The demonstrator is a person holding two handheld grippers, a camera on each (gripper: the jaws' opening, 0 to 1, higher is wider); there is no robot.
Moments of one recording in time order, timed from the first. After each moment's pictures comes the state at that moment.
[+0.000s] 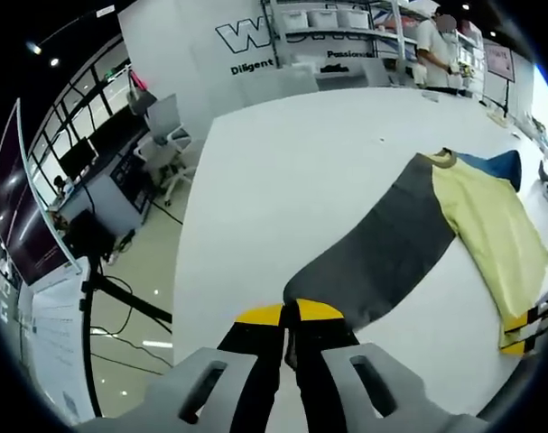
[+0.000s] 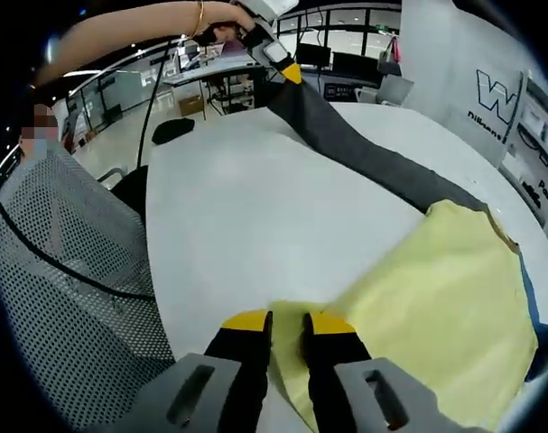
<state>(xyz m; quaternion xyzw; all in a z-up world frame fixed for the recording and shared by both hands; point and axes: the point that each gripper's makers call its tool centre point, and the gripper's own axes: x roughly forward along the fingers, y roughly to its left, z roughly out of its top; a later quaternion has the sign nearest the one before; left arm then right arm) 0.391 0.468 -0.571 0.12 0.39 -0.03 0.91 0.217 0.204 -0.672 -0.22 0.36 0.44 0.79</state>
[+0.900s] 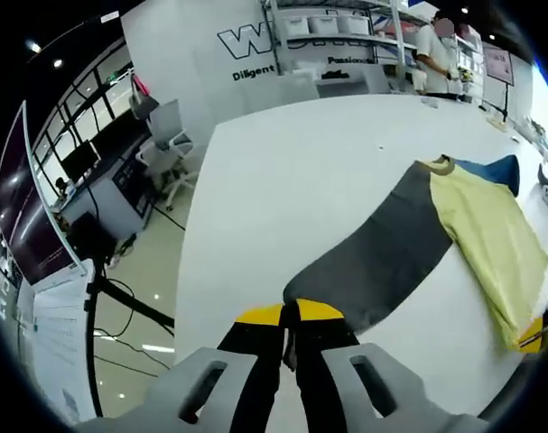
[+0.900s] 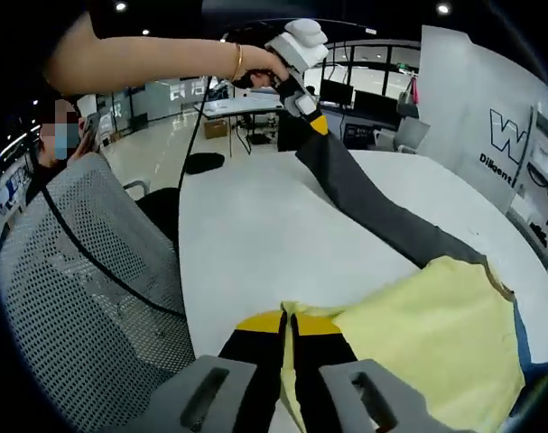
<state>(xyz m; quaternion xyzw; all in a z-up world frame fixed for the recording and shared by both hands) 0.393 0.469 -0.554 0.12 0.36 -0.01 0.93 0.206 0.222 -0.610 -0.20 0.24 0.51 0.80</state>
